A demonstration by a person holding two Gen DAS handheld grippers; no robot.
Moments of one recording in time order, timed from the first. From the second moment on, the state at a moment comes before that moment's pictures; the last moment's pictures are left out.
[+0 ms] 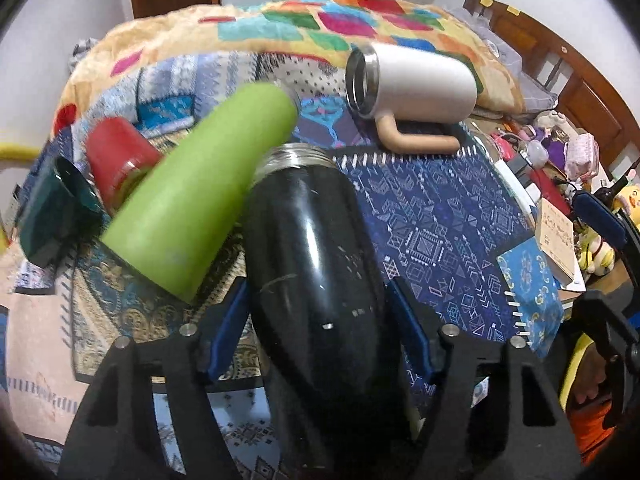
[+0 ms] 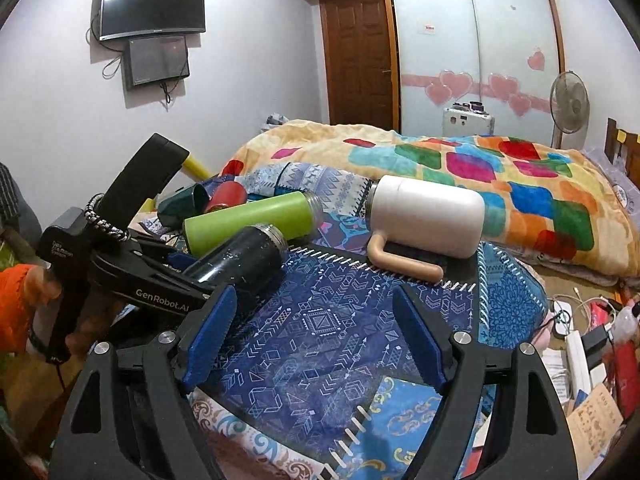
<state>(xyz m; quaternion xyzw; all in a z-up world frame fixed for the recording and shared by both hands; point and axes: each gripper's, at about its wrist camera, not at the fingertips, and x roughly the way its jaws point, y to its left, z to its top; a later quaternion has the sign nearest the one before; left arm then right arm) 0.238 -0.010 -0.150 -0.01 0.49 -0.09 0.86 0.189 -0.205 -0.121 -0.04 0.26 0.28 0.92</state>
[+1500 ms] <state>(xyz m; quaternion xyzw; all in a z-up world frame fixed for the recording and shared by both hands) 0.192 -0.021 -0.070 0.02 0.33 -0.10 0.94 0.184 -0.217 -0.094 -0.02 0.21 0.28 0.94</state>
